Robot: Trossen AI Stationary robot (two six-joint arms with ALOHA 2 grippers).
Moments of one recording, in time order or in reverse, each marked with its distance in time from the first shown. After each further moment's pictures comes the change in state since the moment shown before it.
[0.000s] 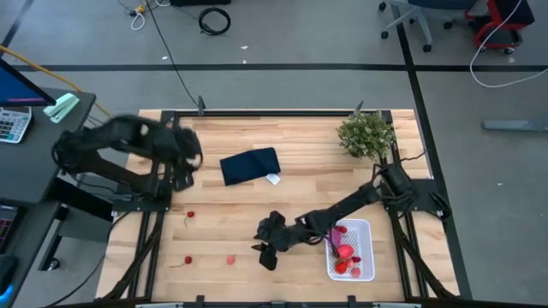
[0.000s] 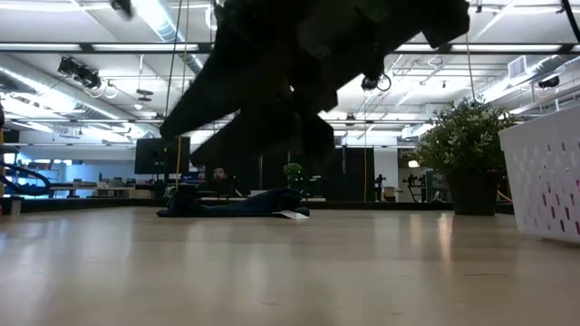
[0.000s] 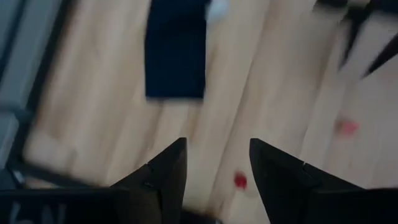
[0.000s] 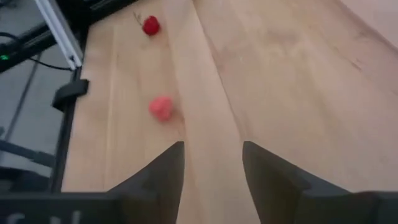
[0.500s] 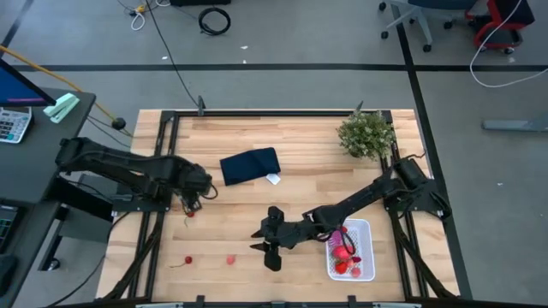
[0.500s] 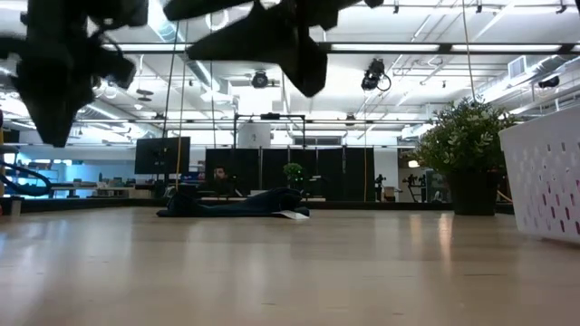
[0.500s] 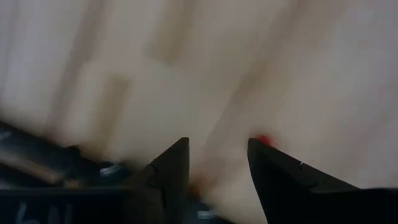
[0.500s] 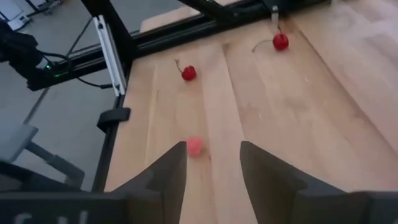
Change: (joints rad) left arm -0.091 -0.069 -0.790 0.342 0.097 -0.263; right arm 0.015 -0.127 0.000 -0.002 0.011 -0.162
